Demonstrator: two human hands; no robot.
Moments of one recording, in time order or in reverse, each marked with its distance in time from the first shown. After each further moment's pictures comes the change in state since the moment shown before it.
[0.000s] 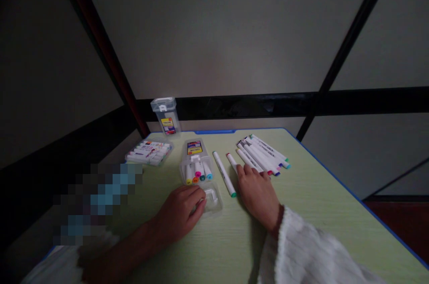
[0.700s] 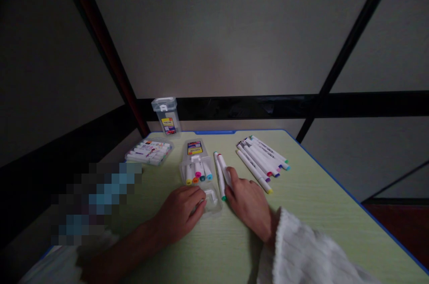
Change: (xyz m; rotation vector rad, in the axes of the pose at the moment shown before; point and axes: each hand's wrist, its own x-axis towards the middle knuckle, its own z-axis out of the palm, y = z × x) left_hand 0.001 0.002 -0.002 0.042 -0.036 0.000; right_hand -0.007 -0.021 -0.003 0.255 -0.009 0.061
